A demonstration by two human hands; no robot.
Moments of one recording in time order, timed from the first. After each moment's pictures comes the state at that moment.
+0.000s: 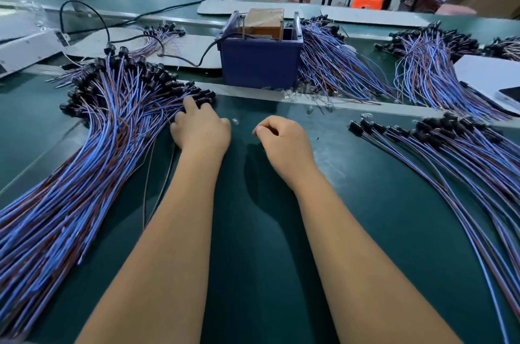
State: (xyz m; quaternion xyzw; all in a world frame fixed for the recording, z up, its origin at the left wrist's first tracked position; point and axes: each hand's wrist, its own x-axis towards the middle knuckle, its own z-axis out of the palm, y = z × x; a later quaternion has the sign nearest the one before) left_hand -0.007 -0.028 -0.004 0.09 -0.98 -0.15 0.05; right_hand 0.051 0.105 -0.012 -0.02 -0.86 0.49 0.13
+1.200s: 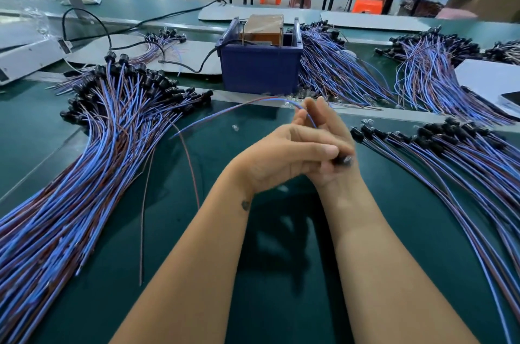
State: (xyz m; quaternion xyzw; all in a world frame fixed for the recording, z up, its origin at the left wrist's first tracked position) left_hand 0.056 0.038 0.021 -0.31 -0.51 -0.73 -0.32; right_hand 0.054 0.145 0.007 -0.03 -0.27 0.96 0.03
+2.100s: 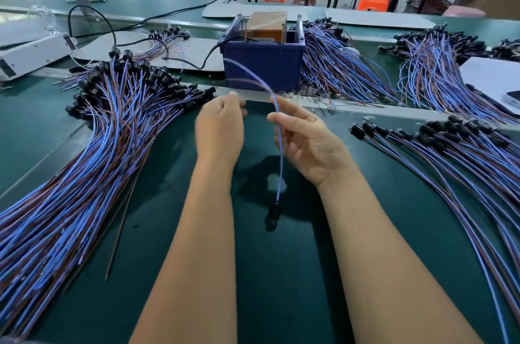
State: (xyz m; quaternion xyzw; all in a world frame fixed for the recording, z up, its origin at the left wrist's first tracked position) left_hand 0.030 -0.003 0.023 0.07 -0.77 -0.62 0.13; right_hand 0.052 0.137 0.005 0.04 -0.46 0.89 -0.05
